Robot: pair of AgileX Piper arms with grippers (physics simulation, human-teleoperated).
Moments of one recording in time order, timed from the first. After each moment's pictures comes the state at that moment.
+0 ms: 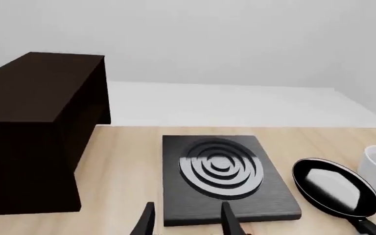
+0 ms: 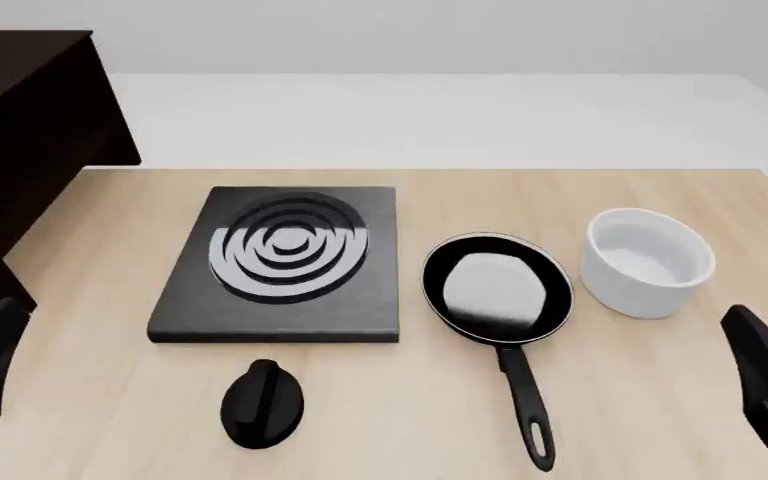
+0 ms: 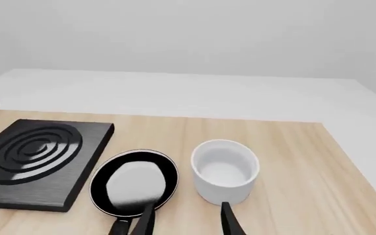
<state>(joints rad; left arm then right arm) -0.11 0.04 -0.23 0.29 -0.08 0.06 0.09 -0.17 0.21 -0.01</state>
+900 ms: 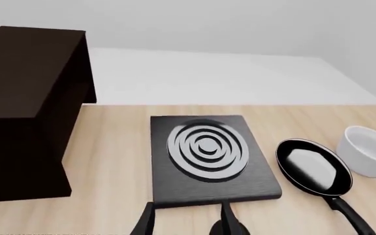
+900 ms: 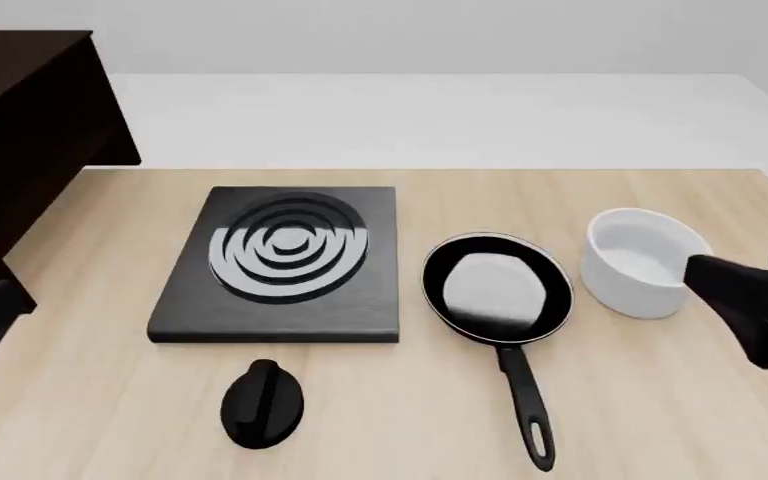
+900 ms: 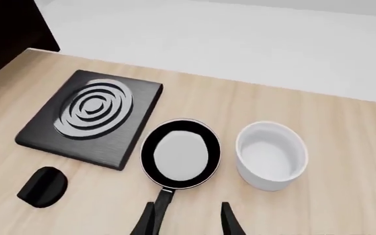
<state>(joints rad) -0.17 0.17 -0.43 0.50 -0.11 0.29 0.44 -0.60 0.60 0.04</state>
